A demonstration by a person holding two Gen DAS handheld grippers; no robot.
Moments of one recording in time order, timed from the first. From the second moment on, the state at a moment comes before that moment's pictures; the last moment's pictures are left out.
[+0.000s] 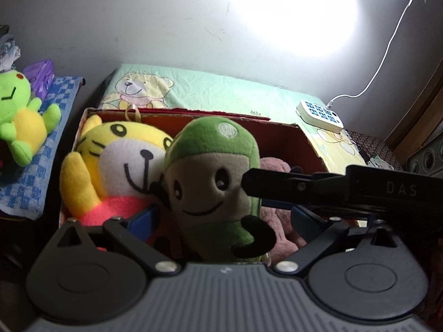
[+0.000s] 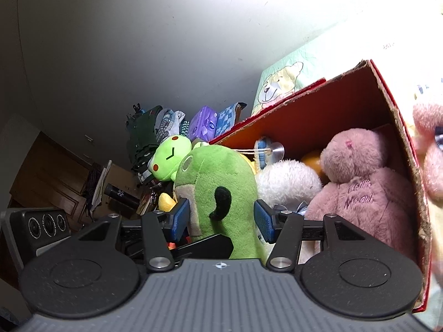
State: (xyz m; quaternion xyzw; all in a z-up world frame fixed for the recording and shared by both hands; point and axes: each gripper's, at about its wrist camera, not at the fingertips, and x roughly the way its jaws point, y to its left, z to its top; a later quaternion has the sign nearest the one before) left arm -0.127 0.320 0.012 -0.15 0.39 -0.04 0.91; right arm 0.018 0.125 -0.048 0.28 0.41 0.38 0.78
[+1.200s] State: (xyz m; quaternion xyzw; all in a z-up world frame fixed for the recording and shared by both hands) left arm -0.139 0.306 0.014 -0.10 0.40 0.01 0.91; right arm -0.010 0.105 -0.041 0.28 0.40 0.32 0.81
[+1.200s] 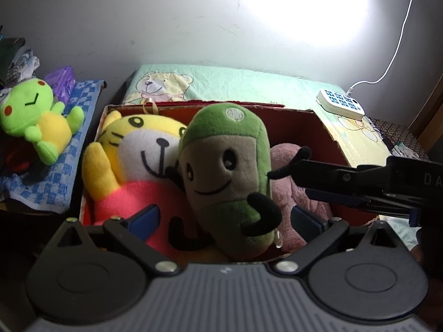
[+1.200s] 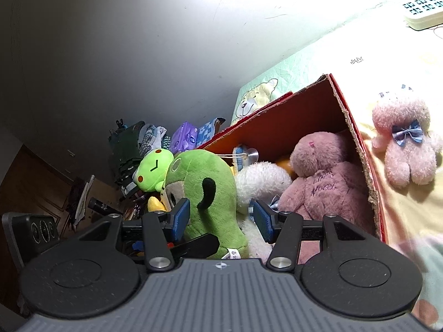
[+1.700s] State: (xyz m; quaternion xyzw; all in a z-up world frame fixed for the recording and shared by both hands) left arm -0.161 0.285 0.024 -0.08 0.41 0.01 0.91; right arm -0.043 0.094 -0.035 0.26 0.38 0.30 0.84
